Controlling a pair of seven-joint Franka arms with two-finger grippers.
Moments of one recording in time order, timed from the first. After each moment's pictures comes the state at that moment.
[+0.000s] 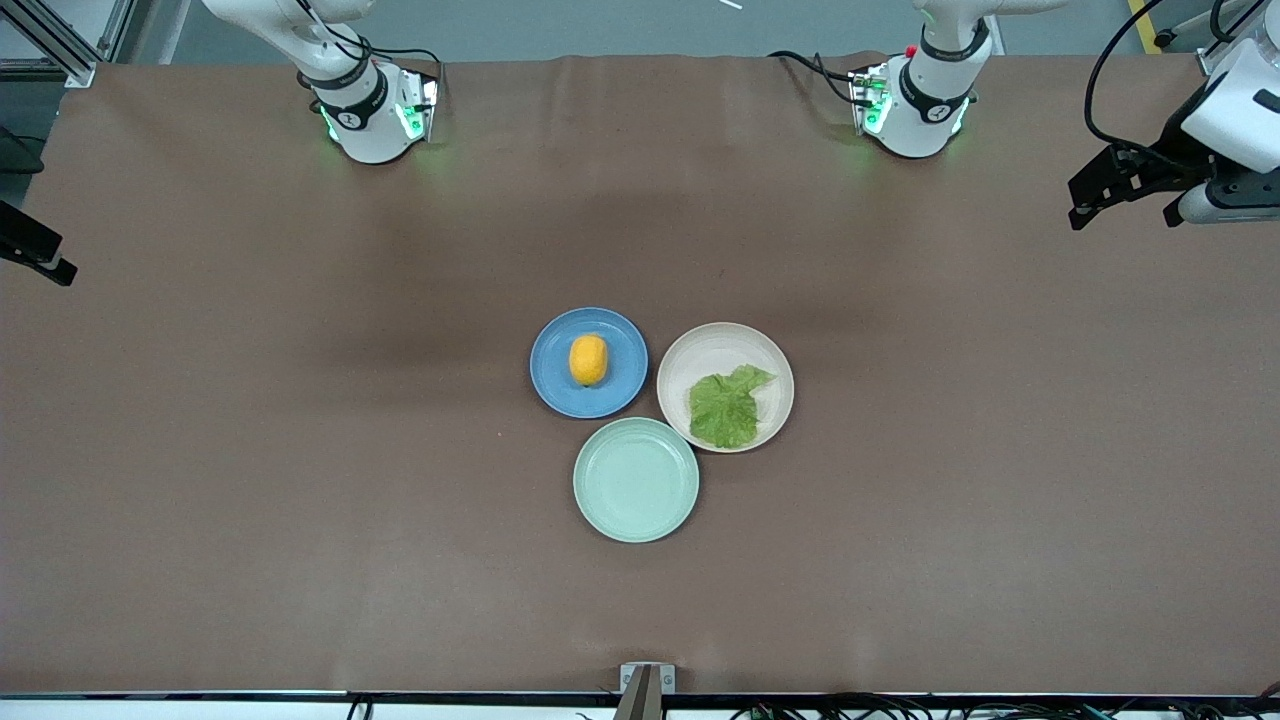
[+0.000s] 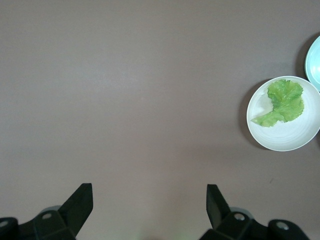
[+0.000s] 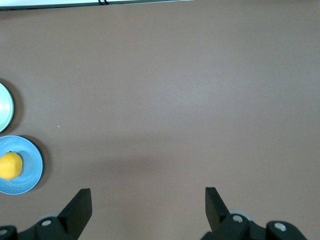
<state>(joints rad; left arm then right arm) 0.01 -0.15 -0.11 -1.70 0.02 1.58 -0.10 0.03 0.03 -0.15 -1.43 0.02 1.54 -0.07</state>
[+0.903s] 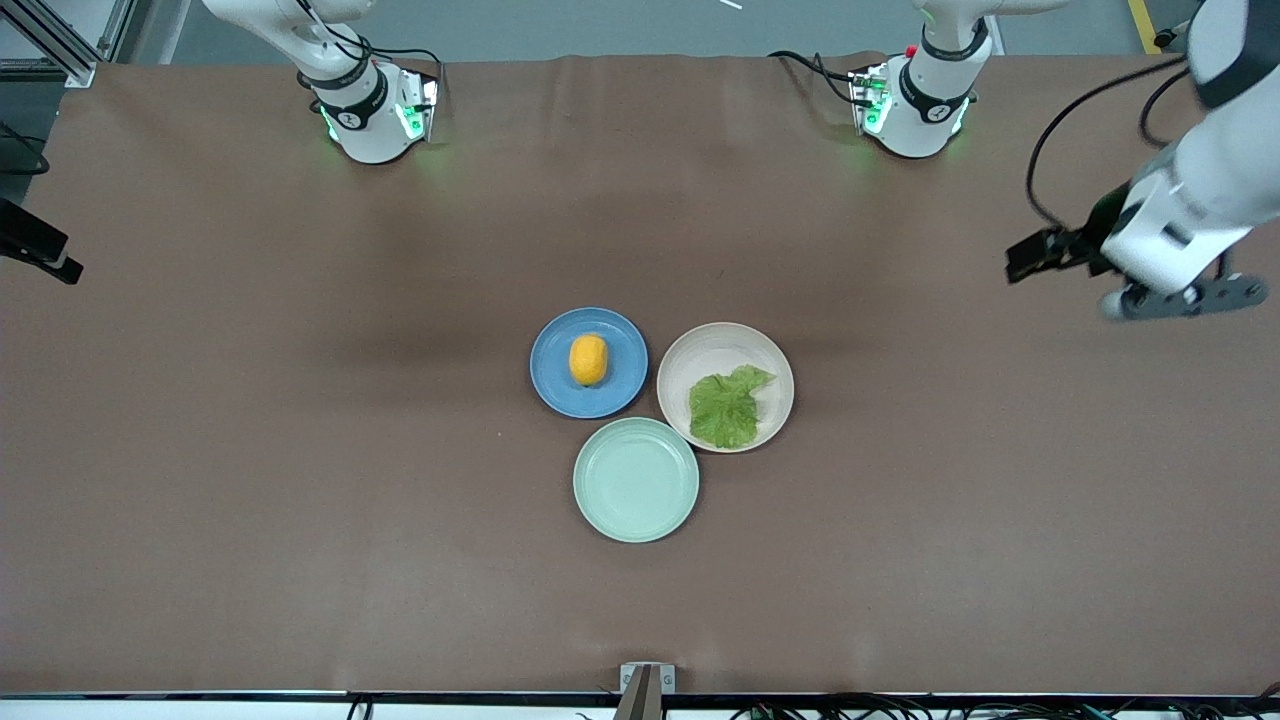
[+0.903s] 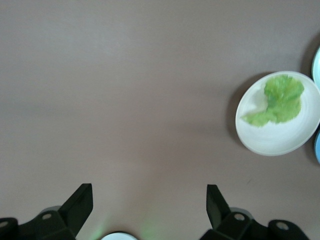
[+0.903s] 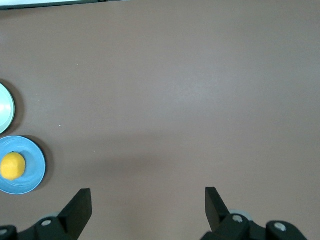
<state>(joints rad) -0.01 0.08 -0.15 -1.65 -0.04 1.60 -0.29 0.03 0.03 -0.14 -1.43 0.02 1.53 -0.04</state>
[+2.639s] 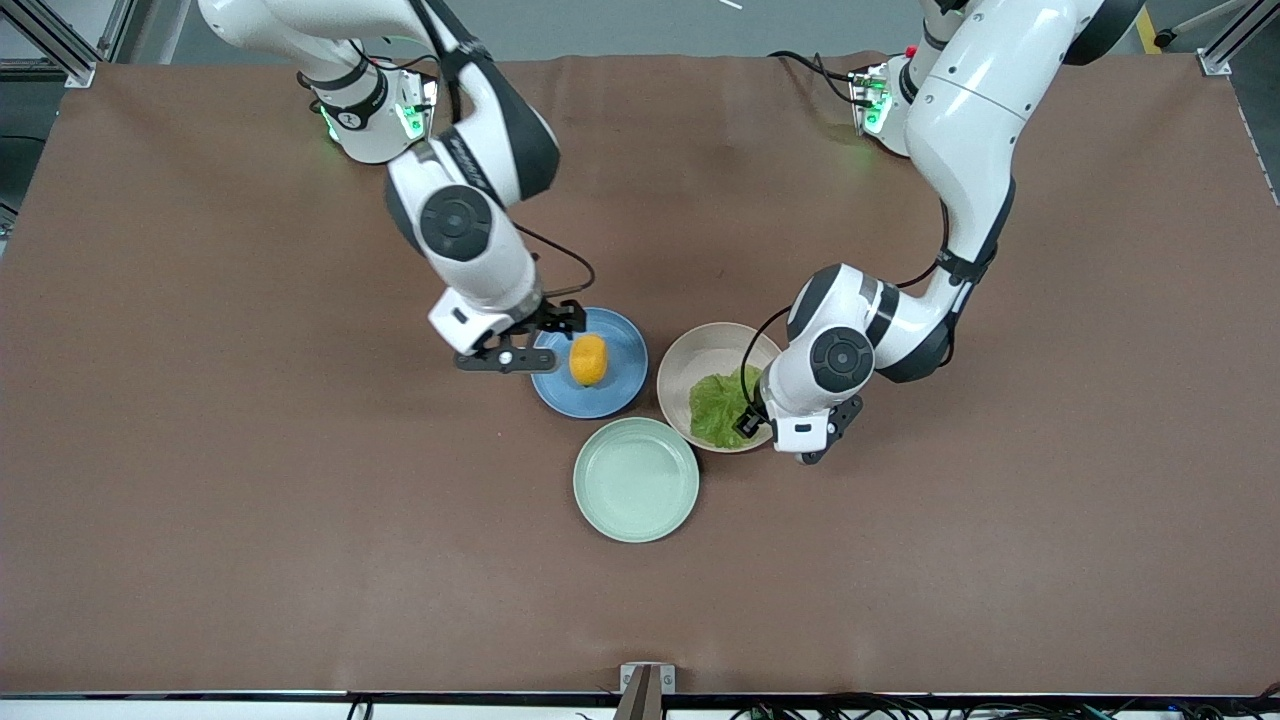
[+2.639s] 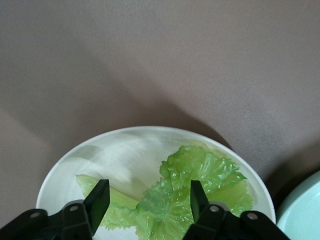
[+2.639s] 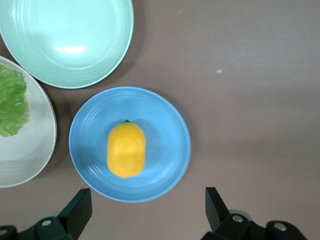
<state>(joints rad) -0.35 0.70 -0.19 -1.63 -0.05 2.27 -1.30 0.73 0.41 -0.11 -1.74 0.14 2.11 0.58</state>
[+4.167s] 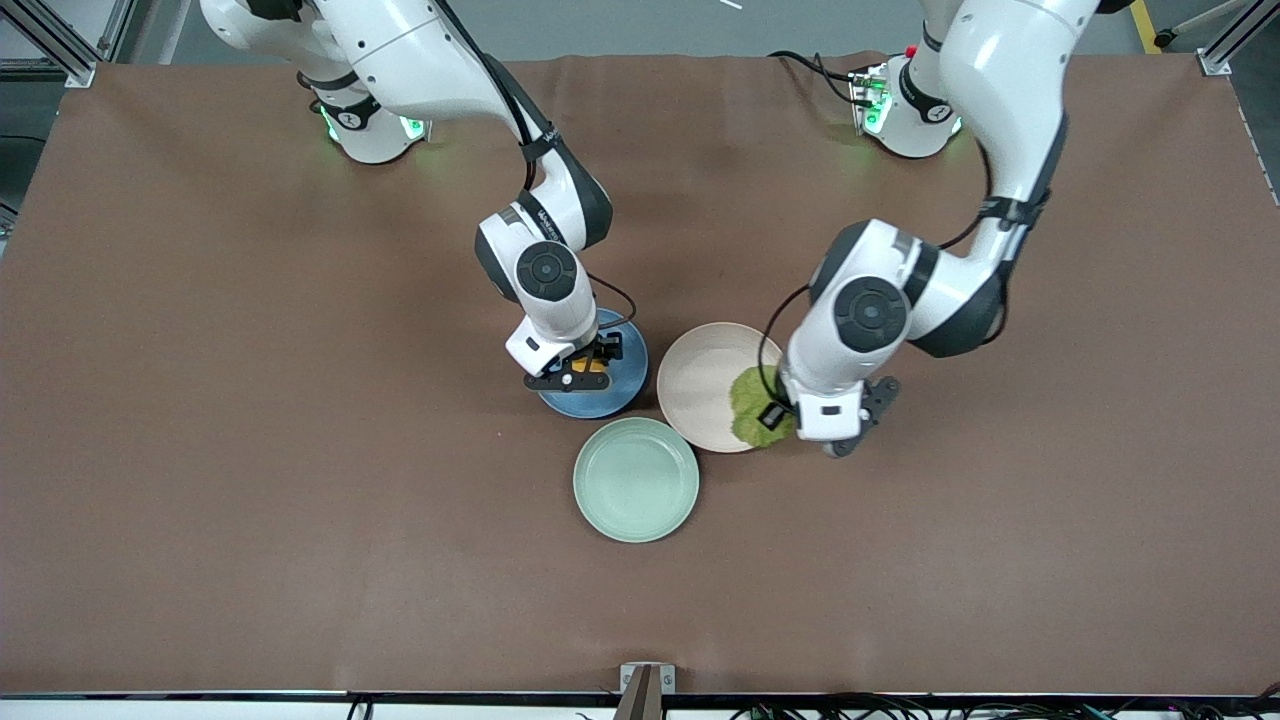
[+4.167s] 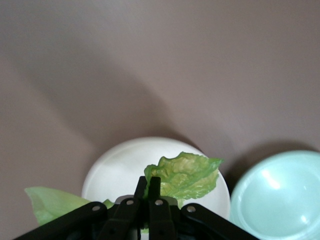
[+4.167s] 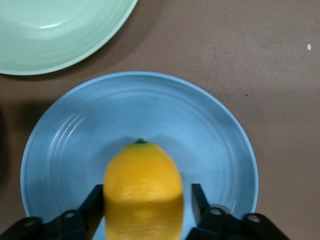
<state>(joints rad) -0.30 0.53 -0.18 -1.60 0.04 2.10 -1.31 0.79 0.63 -0.11 -1.75 0.14 2.35 0.62</state>
